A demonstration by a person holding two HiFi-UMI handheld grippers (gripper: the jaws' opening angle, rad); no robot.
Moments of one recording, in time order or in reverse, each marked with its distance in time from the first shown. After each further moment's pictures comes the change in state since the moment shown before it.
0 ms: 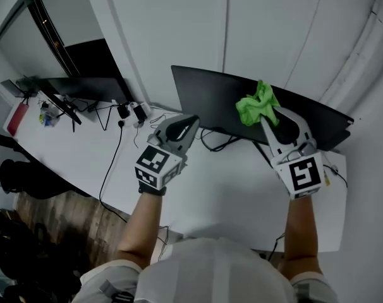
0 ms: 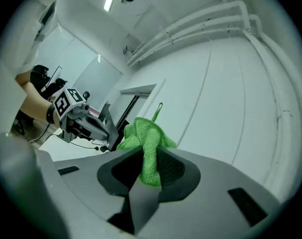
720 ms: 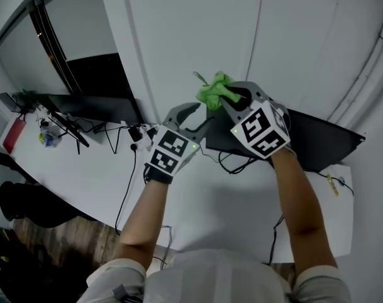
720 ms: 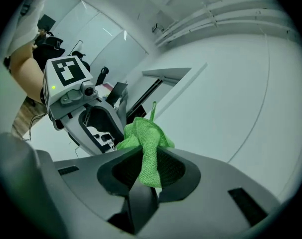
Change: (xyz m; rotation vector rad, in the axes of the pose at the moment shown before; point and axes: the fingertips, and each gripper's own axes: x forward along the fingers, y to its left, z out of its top) left arm 0.009 0.137 -0.002 0.187 0.087 -0.037; right arm 0.234 0.066 0.068 -0.265 0.175 0.163
